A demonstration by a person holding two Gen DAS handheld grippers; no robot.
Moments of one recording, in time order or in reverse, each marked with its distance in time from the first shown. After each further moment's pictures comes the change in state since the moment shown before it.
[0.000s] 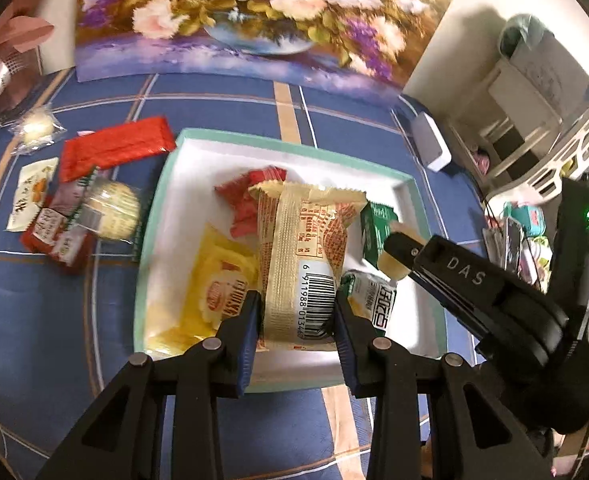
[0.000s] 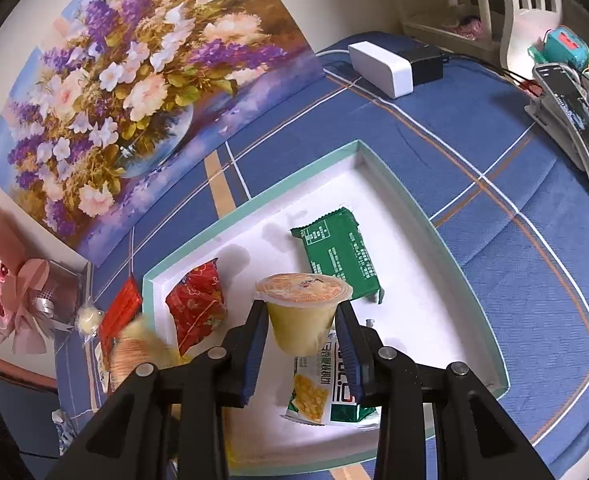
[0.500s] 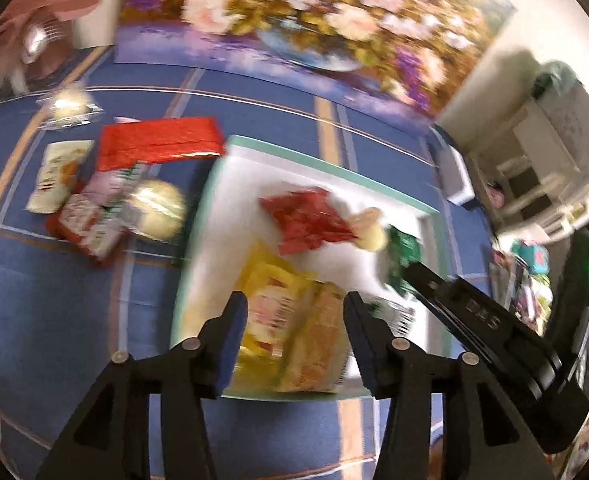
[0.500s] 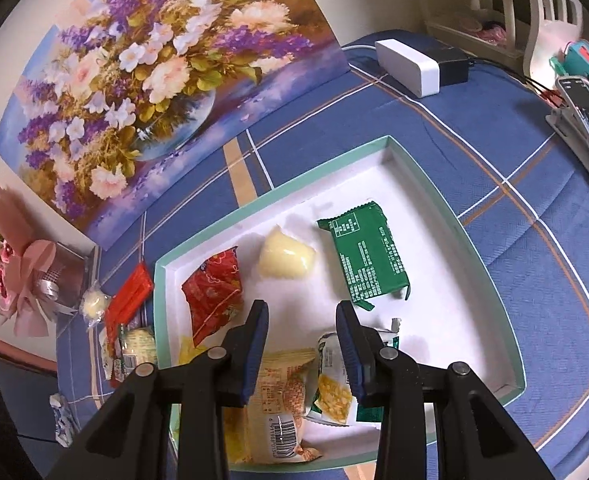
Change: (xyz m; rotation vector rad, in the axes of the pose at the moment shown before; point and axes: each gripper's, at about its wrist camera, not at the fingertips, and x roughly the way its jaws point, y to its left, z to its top) left arm -0.020 0.043 0.011 -0.151 -0.032 0.036; right arm 0.000 0.018 -0.008 -0.061 0.019 0.013
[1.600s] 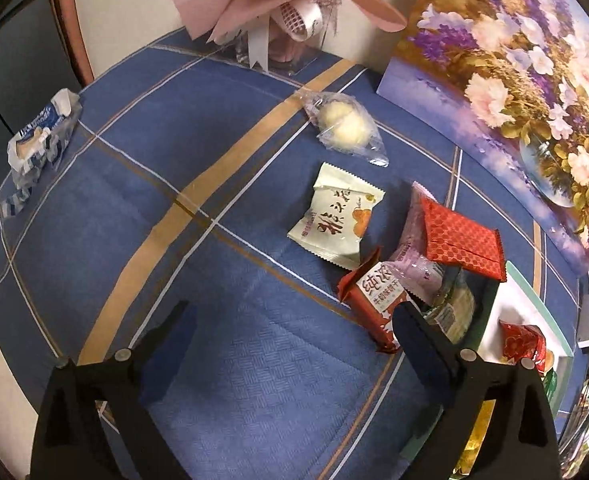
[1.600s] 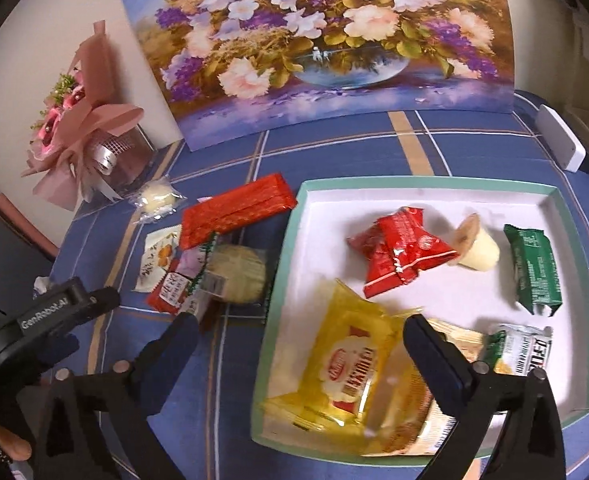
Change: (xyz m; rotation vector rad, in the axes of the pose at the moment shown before) left arm -0.039 0.175 0.024 -0.399 -0.119 0.409; right arm 0.020 0.134 -0.070 -0.427 0.019 0.102
